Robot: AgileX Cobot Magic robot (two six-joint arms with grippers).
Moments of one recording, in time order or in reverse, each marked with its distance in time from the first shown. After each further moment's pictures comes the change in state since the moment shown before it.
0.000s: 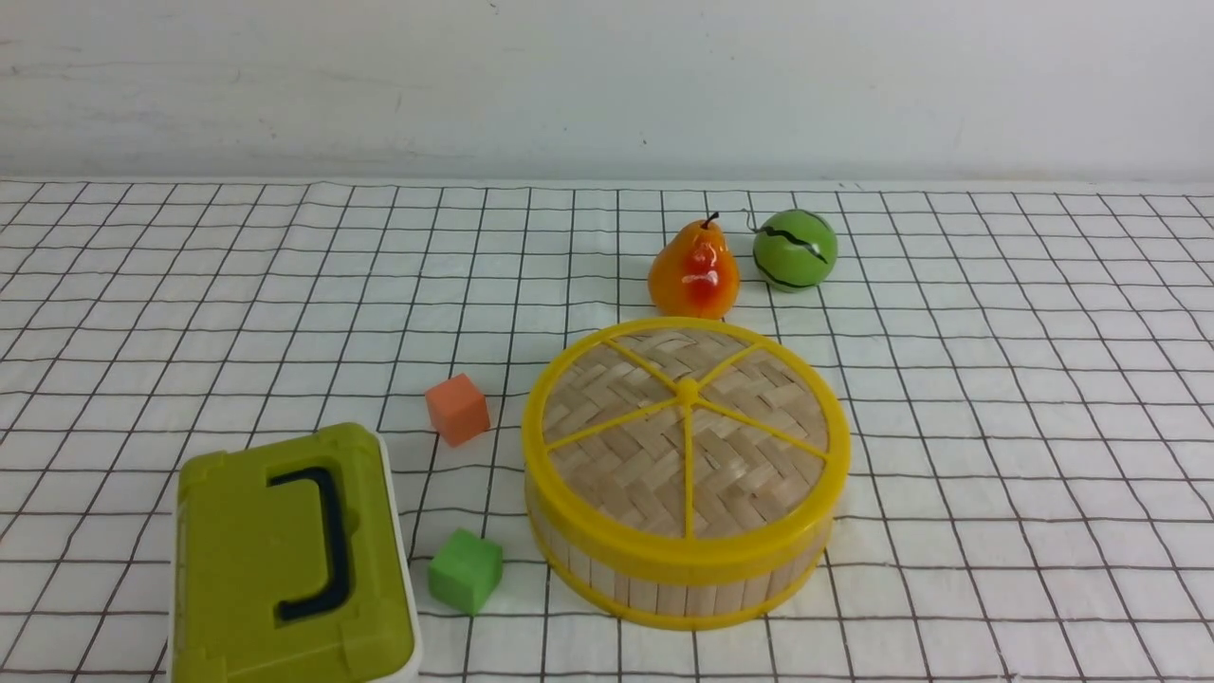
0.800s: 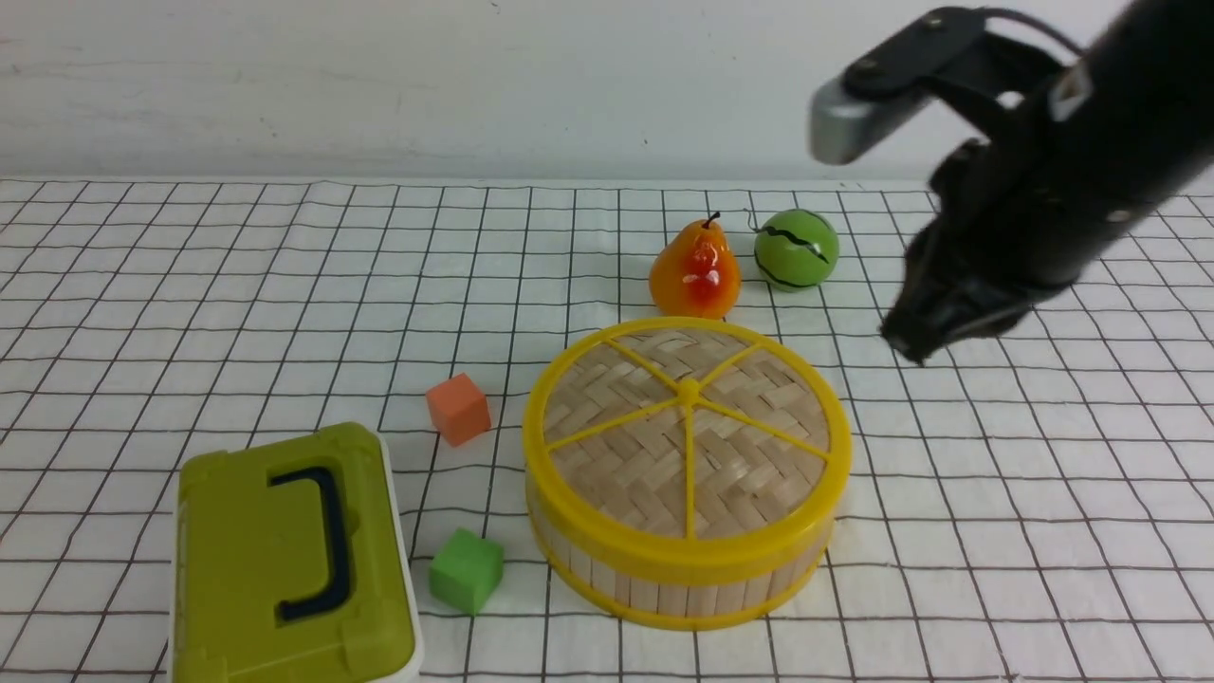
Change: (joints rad) right arm 0.487 1.002 -0.865 -0.290 0.424 0.070; left arm 0.000 0.000 0.000 0.000 0.000 0.000
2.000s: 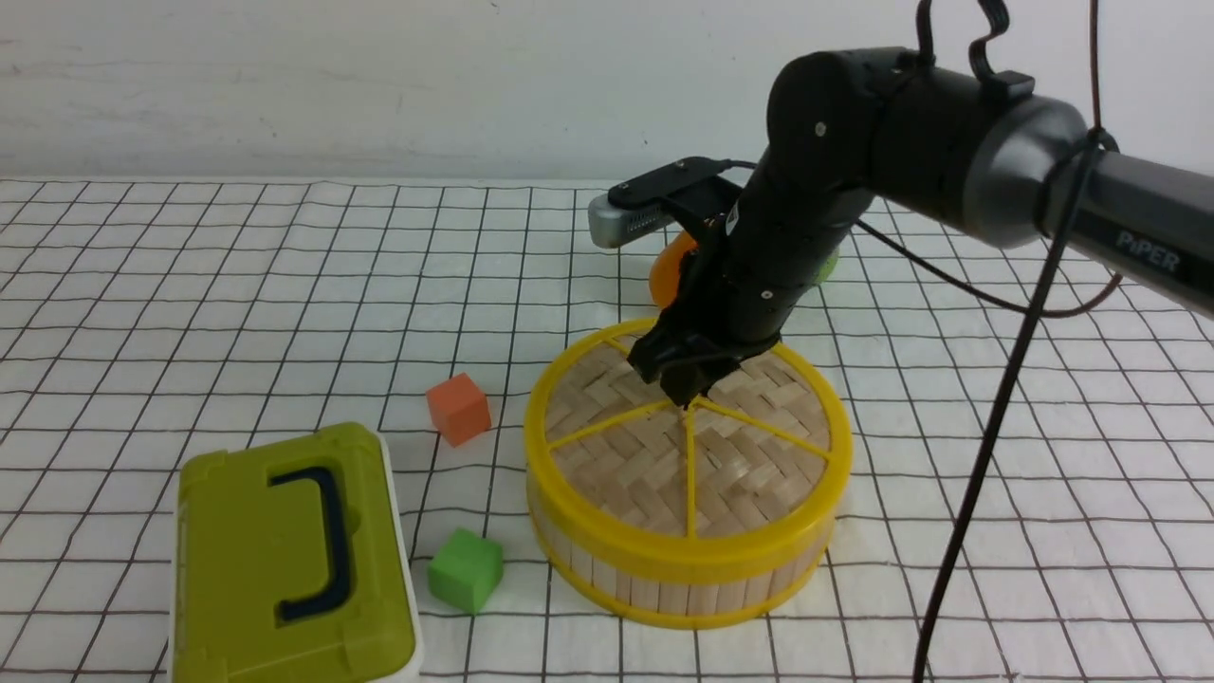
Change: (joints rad) right arm 0.024 0.472 -0.234 0.090 -0.193 0.076; left arm 0.000 0.000 0.000 0.000 0.000 0.000
